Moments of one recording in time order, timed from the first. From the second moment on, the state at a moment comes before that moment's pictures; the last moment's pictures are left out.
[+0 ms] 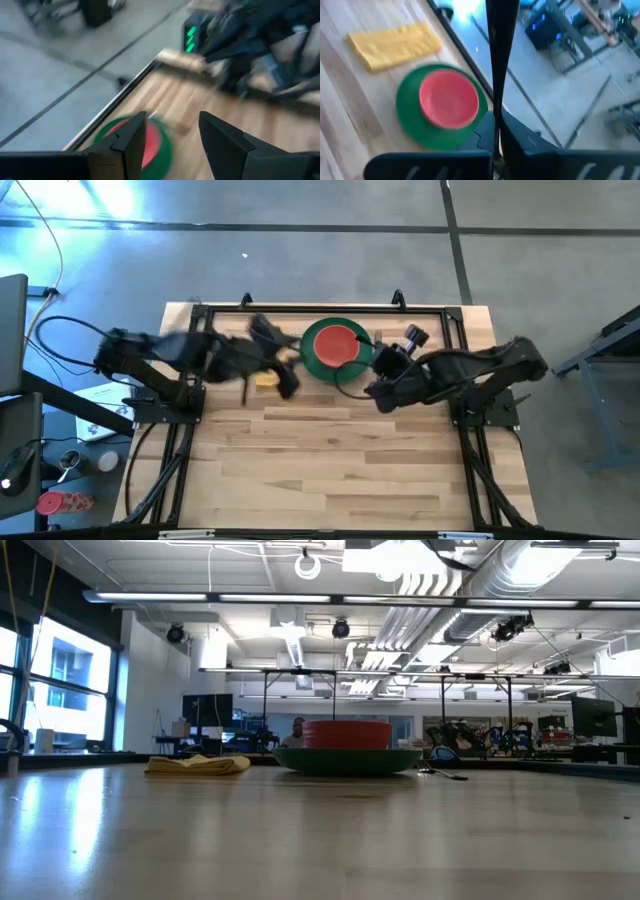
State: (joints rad) left arm -0.10 1.42 1.69 -0.79 -0.69 -0.30; right arm 0.30 1.57 1.77 -1.43 0.96 0.55
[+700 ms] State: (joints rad) left arm 0.05 1.56 1.07 0.68 -0.45 -0.29; right arm 0.26 1.57 1.77 -1.14 0.83 0.20
